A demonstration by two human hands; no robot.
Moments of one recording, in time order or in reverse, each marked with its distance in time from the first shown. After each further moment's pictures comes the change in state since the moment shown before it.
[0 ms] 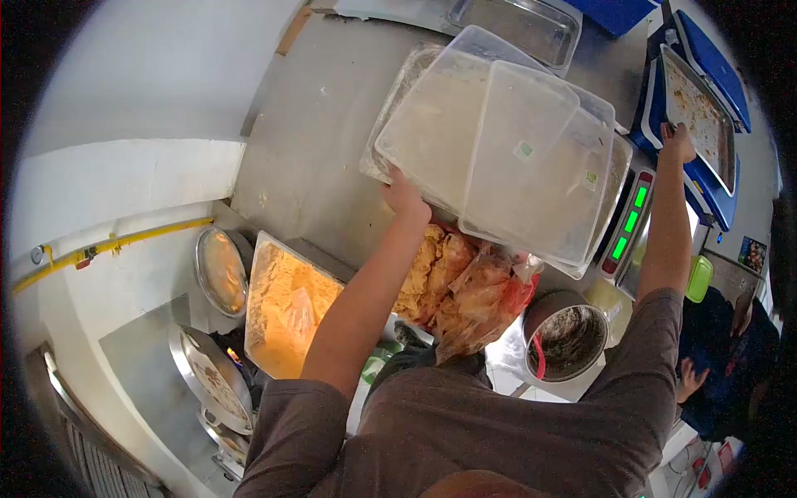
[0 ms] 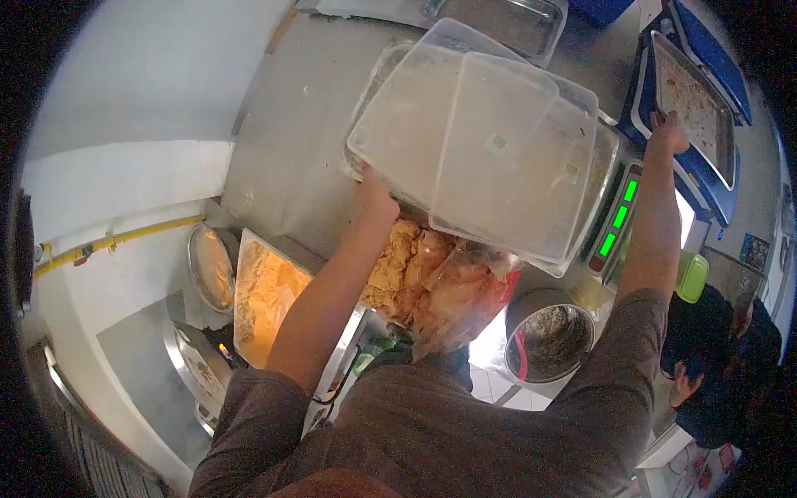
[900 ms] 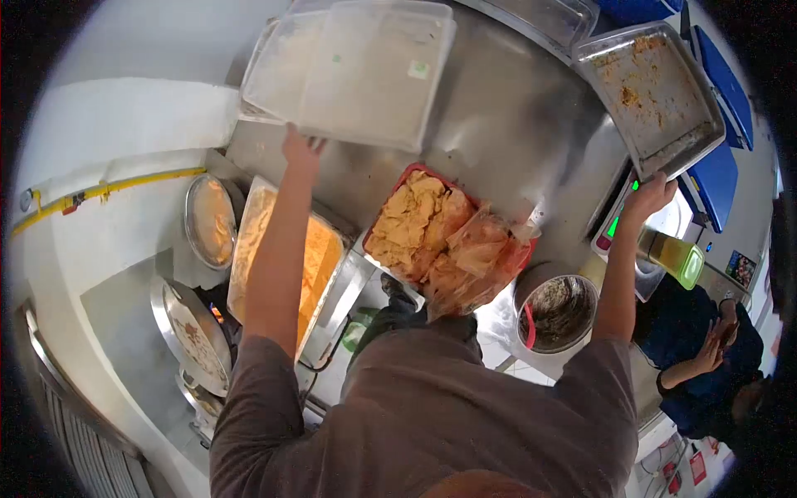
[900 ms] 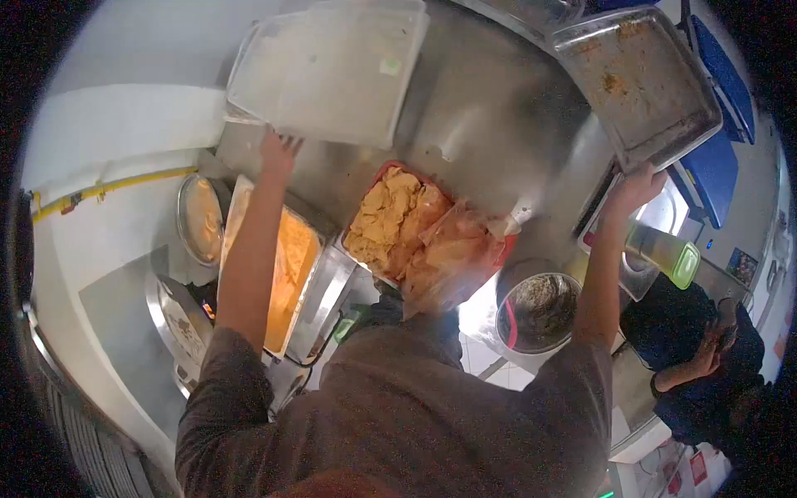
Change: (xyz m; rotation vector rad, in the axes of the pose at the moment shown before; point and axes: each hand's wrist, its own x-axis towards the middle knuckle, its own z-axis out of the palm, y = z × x) left_hand 0.117 0.142 -0.143 -0.062 -0.172 0.125; right_hand -0.267 -0.072 -0.110 -0.352 -0.451 -0.463
